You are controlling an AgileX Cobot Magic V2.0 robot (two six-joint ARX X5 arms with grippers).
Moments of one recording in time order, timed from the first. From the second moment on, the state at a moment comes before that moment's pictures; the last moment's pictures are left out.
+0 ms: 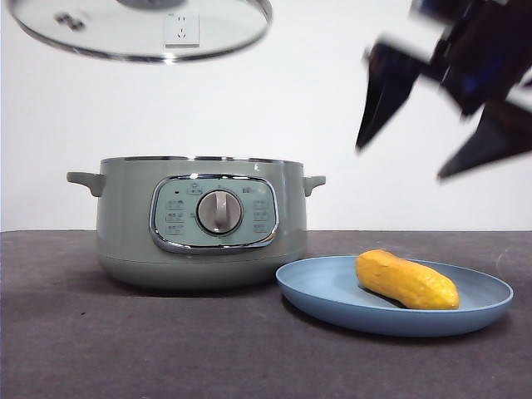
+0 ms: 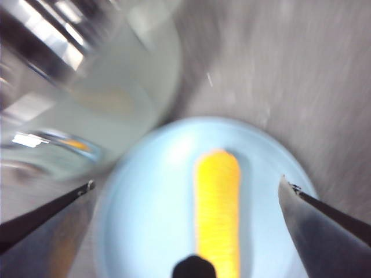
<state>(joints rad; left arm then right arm) -0.44 1.26 1.26 -0.38 0.14 0.03 0.43 1.19 0.82 -0.32 -0.11 0.24</state>
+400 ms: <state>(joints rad) -0.44 1.51 1.26 -0.13 0.13 0.03 0.43 0.72 0.82 -0.52 -0.10 0.24</state>
